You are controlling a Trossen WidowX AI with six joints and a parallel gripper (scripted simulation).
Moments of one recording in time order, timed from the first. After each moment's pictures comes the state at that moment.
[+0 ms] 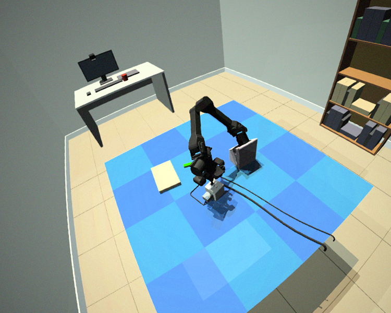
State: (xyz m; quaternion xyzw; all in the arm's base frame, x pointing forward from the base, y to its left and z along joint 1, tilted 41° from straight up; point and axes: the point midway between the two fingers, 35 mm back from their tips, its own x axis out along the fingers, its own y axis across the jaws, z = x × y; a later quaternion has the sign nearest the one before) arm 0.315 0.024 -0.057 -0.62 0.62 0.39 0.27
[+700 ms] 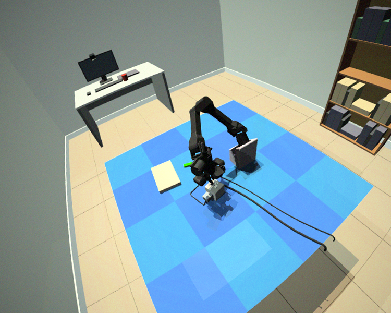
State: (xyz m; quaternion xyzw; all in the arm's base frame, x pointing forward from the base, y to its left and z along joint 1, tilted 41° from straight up) arm 0.315 0.024 -0.057 -0.62 0.62 0.39 0.27
